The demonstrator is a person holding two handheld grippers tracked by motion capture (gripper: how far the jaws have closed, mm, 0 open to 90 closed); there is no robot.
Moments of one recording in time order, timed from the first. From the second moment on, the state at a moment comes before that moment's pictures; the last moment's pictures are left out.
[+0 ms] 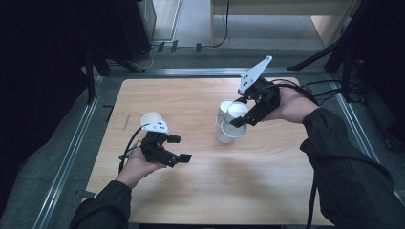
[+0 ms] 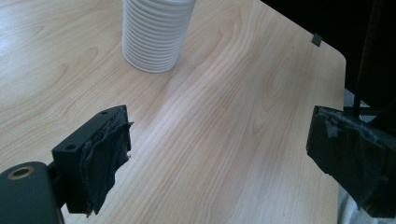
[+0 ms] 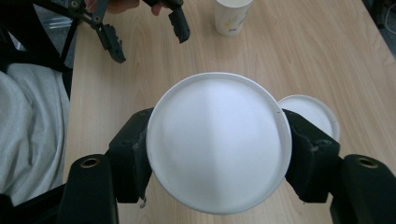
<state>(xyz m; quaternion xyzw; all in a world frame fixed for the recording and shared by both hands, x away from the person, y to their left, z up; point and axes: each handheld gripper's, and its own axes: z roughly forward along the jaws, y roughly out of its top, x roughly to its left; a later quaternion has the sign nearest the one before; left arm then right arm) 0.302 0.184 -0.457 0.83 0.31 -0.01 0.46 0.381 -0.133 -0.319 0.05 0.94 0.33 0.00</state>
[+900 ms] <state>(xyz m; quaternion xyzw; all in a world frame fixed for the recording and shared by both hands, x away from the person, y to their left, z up) 0.313 0.172 -0.460 0.84 0.29 -0.01 0.46 0.354 -0.140 -0.393 0.08 0.92 0.38 -0.01</state>
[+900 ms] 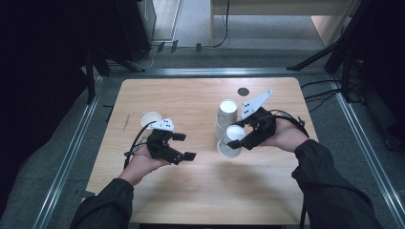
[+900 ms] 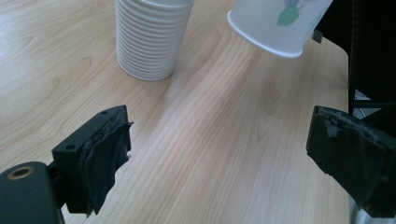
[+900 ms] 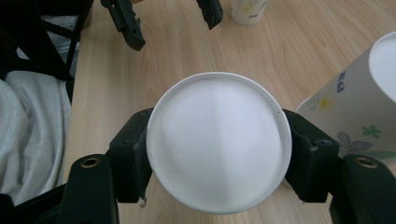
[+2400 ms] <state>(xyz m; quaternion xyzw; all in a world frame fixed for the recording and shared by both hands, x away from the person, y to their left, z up) 0.326 0.152 -0.457 0.84 0.22 -0.04 0.49 0.345 -0.137 -0.437 0.12 0.85 0.51 -0.04</state>
